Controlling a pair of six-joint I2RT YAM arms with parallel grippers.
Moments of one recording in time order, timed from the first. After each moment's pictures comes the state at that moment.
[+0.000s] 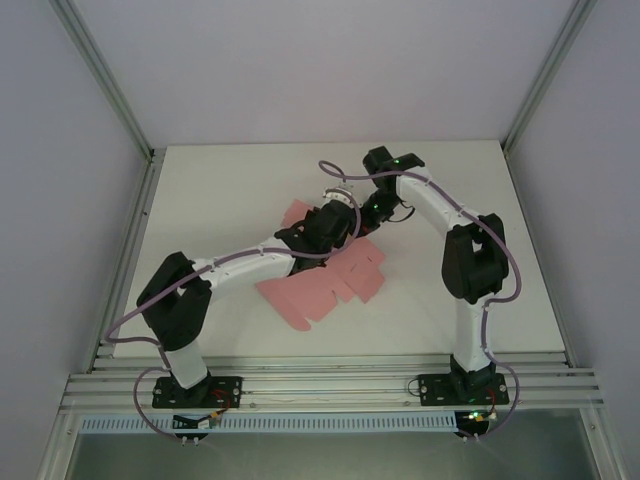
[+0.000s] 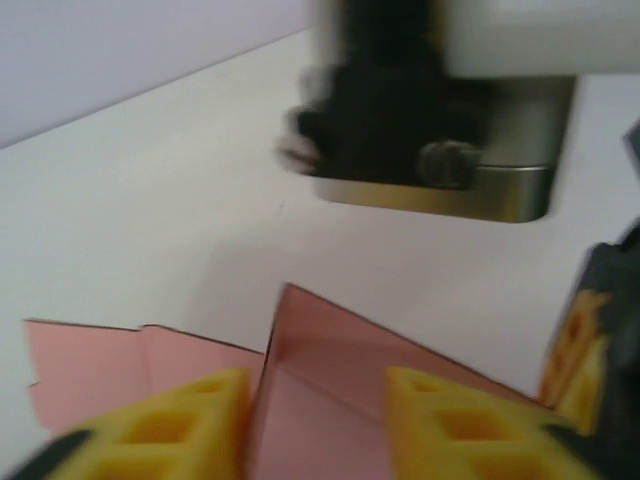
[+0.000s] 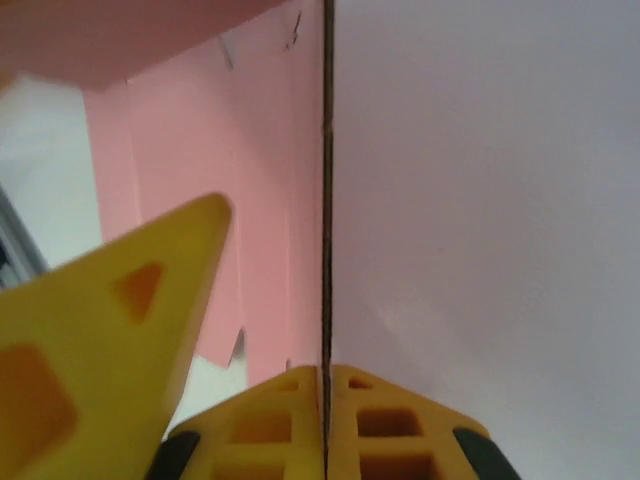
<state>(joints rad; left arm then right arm) -0.87 1.75 1.27 -0.18 -0.57 -0.19 0.44 2.02 1.79 -1.19 -0.54 -0.37</state>
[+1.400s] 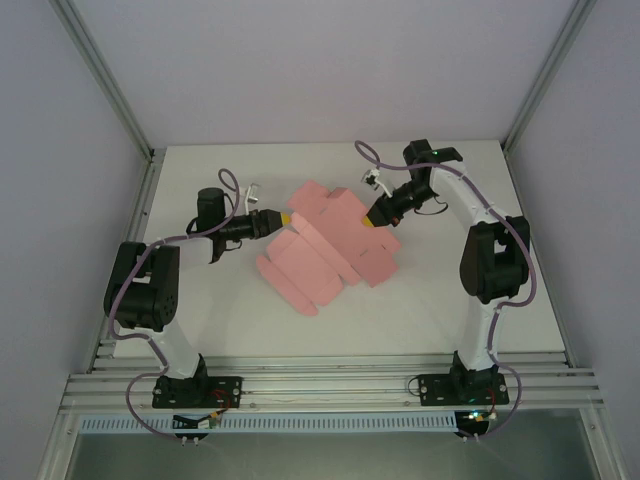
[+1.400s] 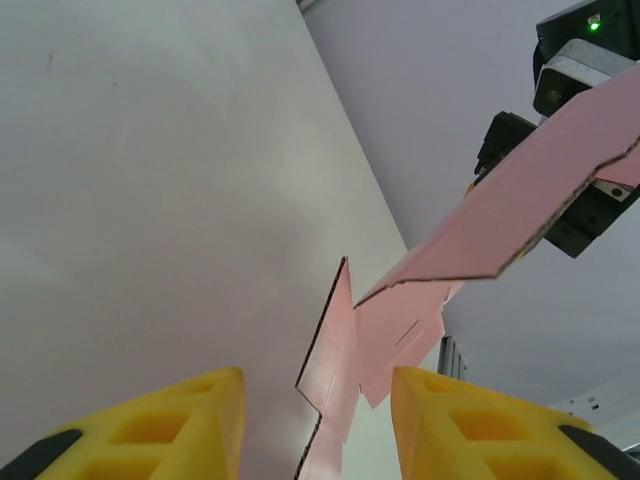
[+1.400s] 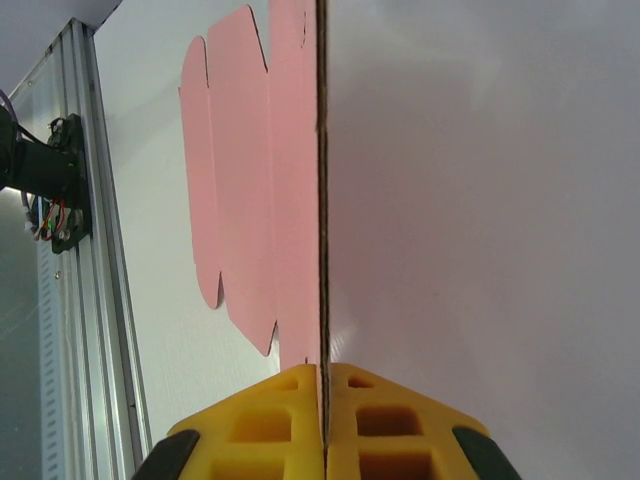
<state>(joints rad) -0.11 1.75 0.86 0.44 1.07 -0.59 0.24 1.97 1.75 -1.23 -0.85 -0.77</state>
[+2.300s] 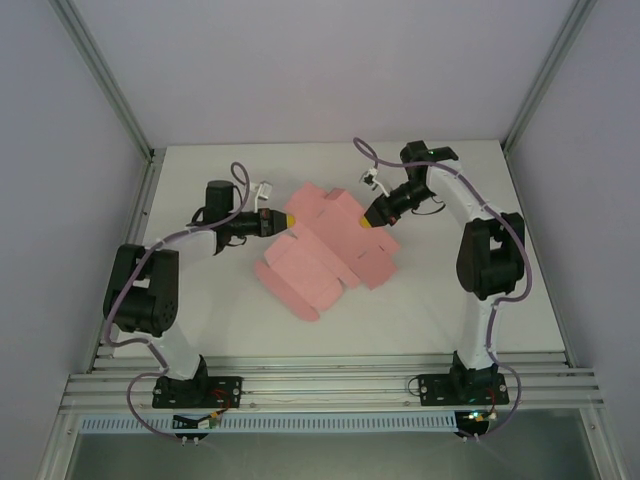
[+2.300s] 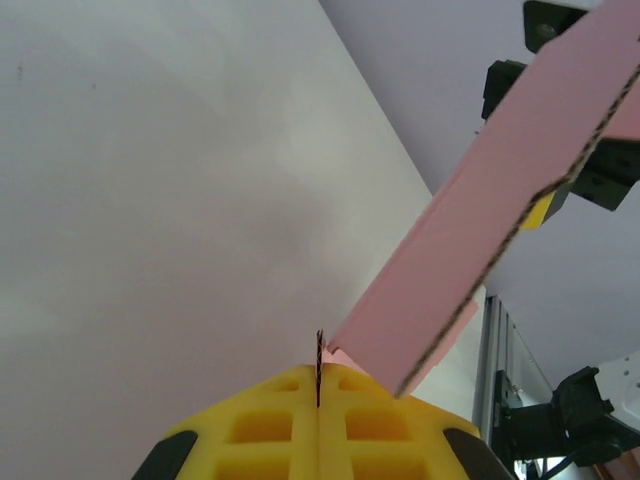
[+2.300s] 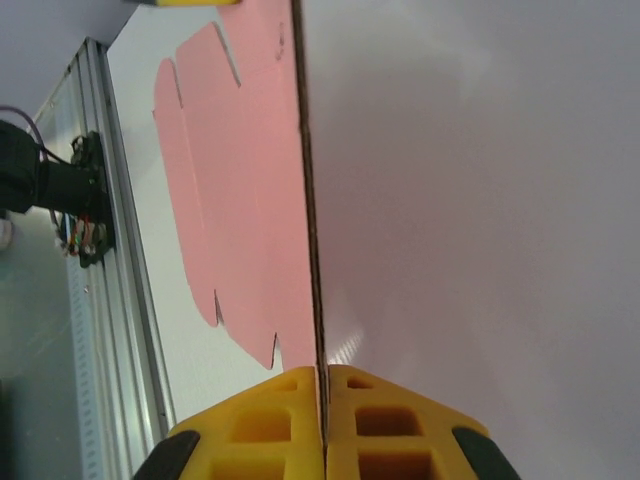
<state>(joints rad) -0.17 1.70 0.95 0.16 1.00 -0.32 0.24 2.01 1.77 -1.25 -0.87 -0.69</state>
